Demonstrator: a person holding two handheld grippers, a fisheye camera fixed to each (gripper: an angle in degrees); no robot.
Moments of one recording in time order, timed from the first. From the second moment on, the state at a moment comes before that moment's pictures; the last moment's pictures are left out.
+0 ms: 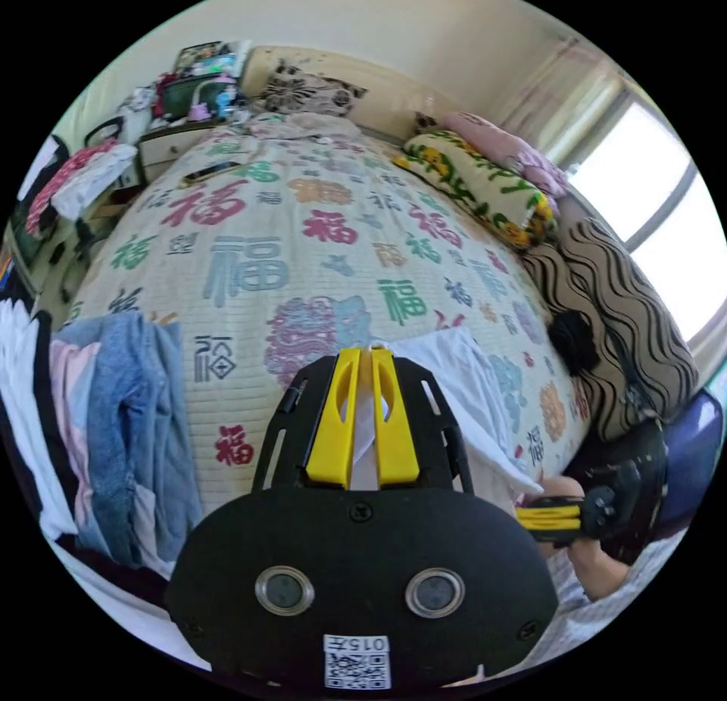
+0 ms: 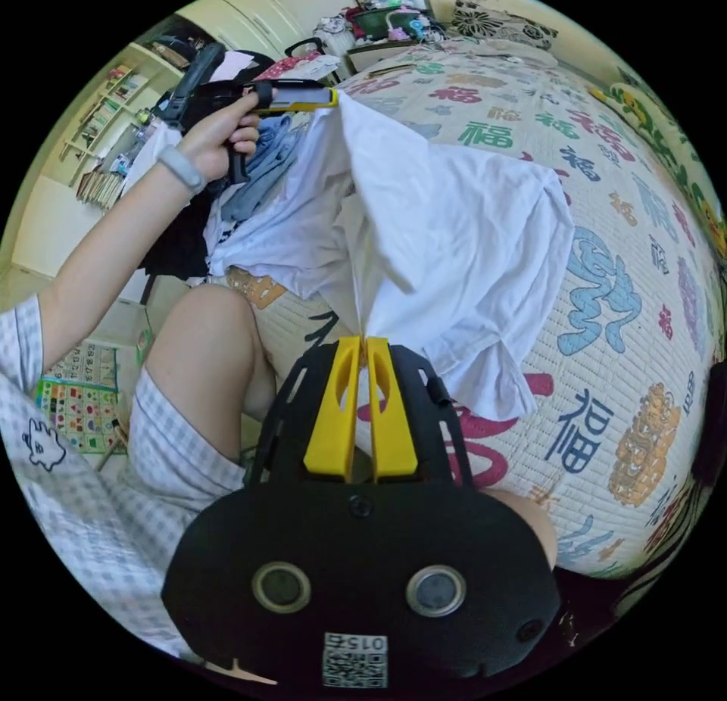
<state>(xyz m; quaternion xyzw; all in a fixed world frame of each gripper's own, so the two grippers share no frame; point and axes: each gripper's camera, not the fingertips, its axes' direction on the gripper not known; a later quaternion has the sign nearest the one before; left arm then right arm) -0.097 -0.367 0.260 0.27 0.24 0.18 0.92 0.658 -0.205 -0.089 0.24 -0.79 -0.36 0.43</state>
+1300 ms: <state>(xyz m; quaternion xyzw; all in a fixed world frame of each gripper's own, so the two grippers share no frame) 0.223 -0.157 0.323 0.24 0.12 0.54 0.80 0.776 -0.121 -0.126 0.34 -0.70 -0.41 0.48</state>
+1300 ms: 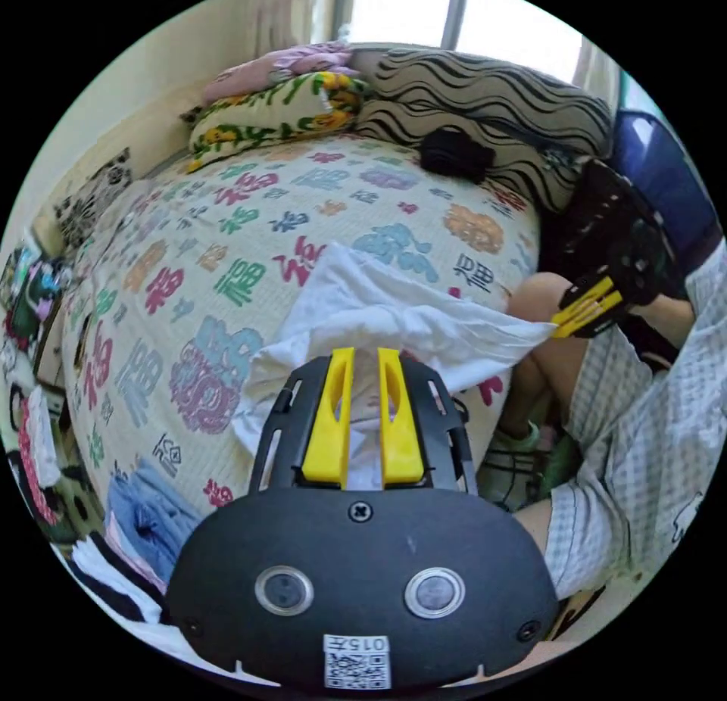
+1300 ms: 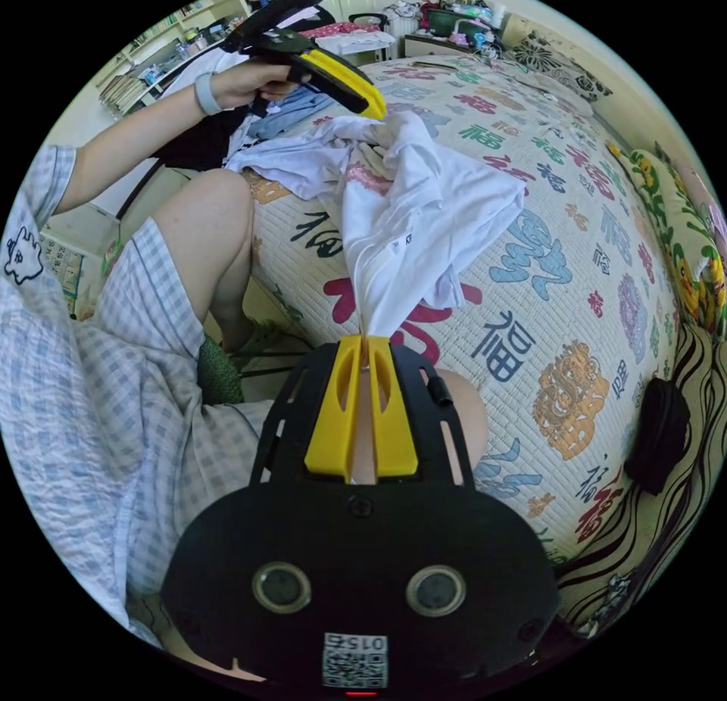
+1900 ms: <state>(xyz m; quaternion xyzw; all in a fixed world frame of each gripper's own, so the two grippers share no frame) 0.437 -0.068 0.384 -0.01 0.00 0.76 0.65 0.832 -0.110 -0.209 0.33 -0.72 -0.41 0.46</state>
